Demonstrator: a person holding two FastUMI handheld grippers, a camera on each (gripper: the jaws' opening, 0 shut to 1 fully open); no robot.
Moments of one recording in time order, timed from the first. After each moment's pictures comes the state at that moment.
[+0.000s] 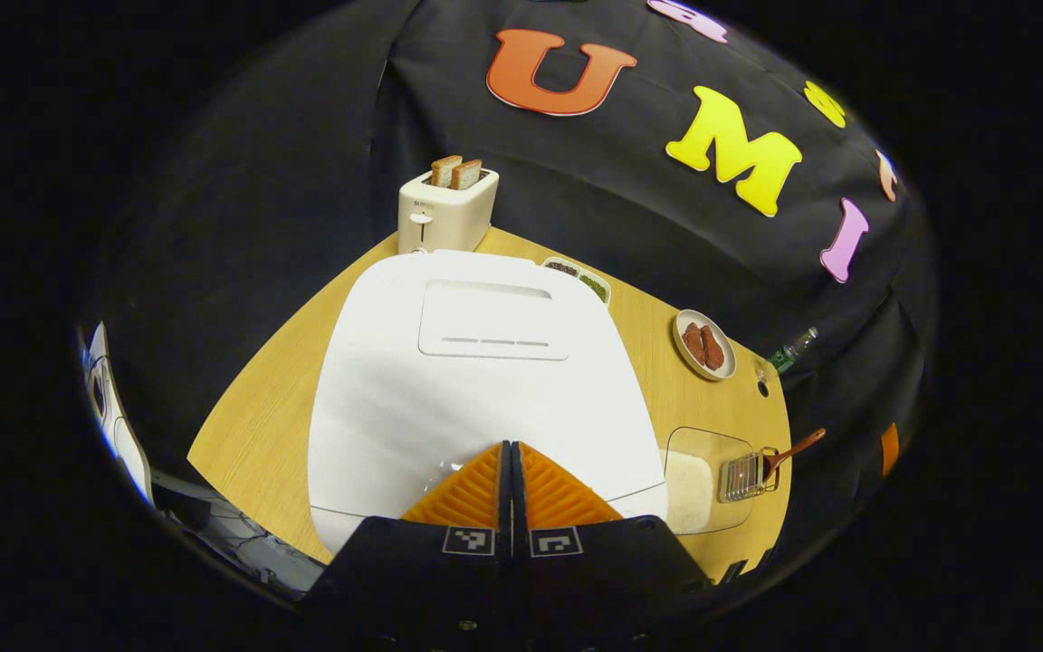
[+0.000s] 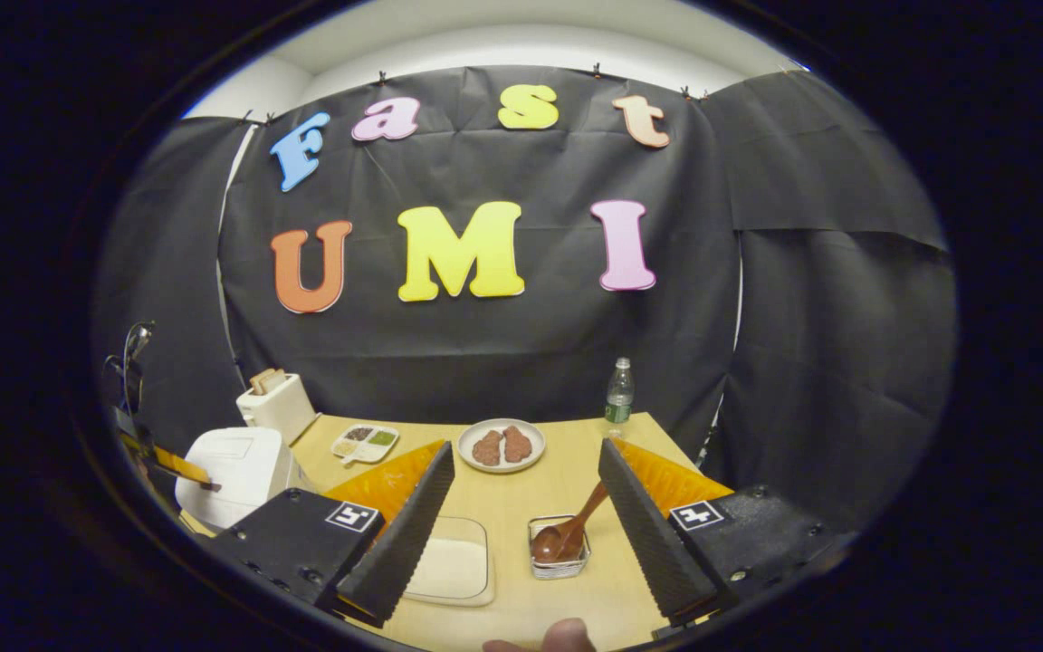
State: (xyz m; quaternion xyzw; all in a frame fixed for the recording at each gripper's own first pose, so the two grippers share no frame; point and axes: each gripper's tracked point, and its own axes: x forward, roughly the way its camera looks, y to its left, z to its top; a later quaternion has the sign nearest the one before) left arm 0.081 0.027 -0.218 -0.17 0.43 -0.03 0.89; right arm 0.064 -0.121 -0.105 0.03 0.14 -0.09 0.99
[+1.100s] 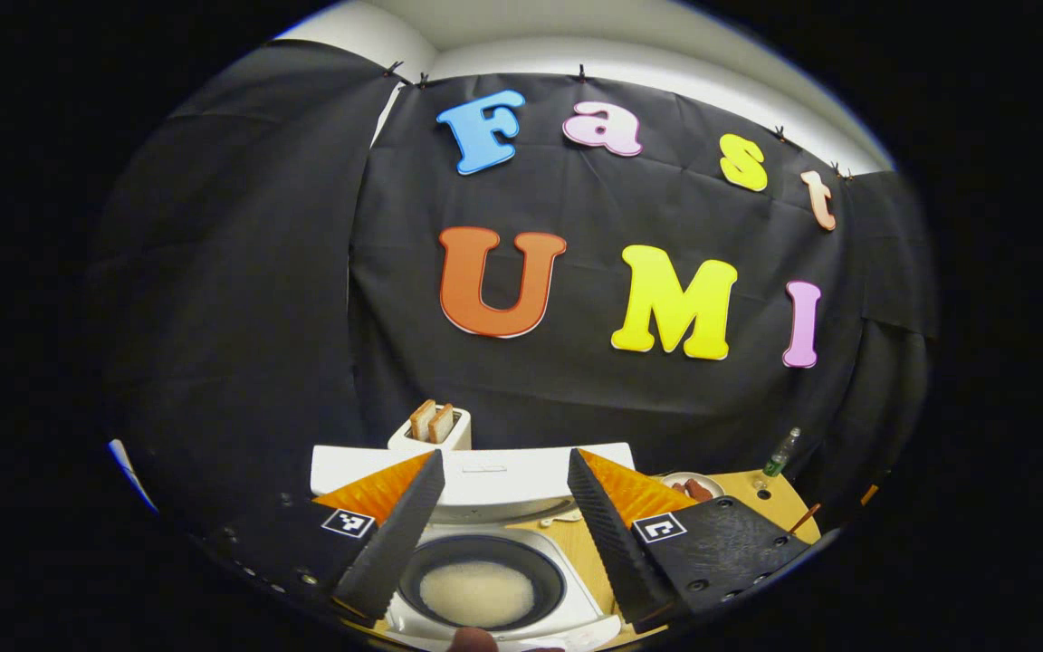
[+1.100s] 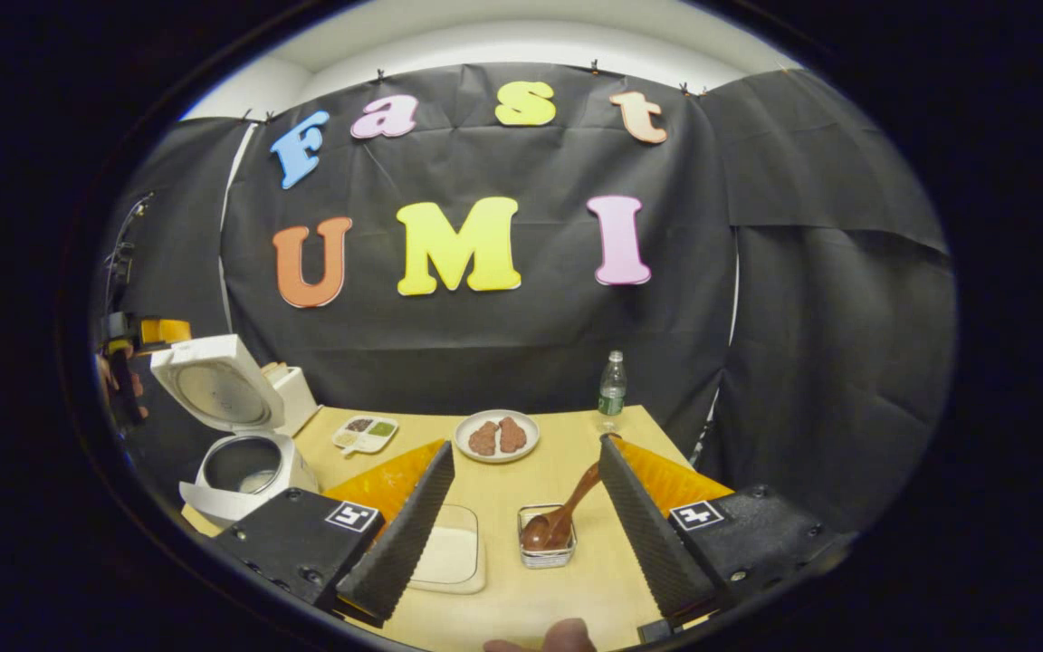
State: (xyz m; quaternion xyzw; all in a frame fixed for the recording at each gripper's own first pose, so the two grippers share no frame) left arm 0.176 0.041 -0.006 -0.07 0.07 -0.03 0.99; right arm 0.039 -0.140 -0.099 0.03 0.15 -0.09 0.98
